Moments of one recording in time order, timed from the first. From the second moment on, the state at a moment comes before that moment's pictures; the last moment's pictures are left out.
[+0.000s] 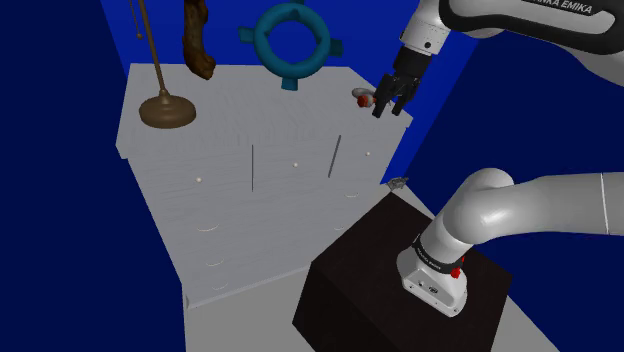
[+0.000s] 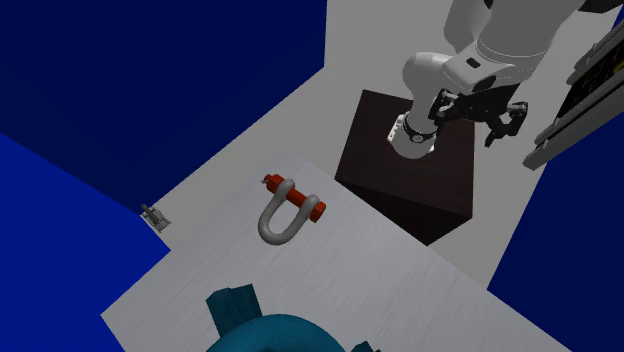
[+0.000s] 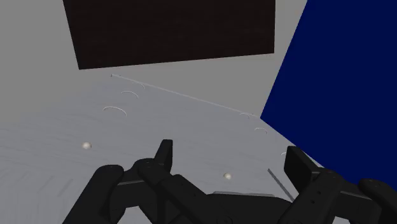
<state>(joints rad) -0.02 -0.83 -0.05 -2.42 0.11 1.60 0.07</state>
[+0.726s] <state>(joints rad) -0.07 -0.53 -0.18 -2.24 0.02 1.67 -0.05</state>
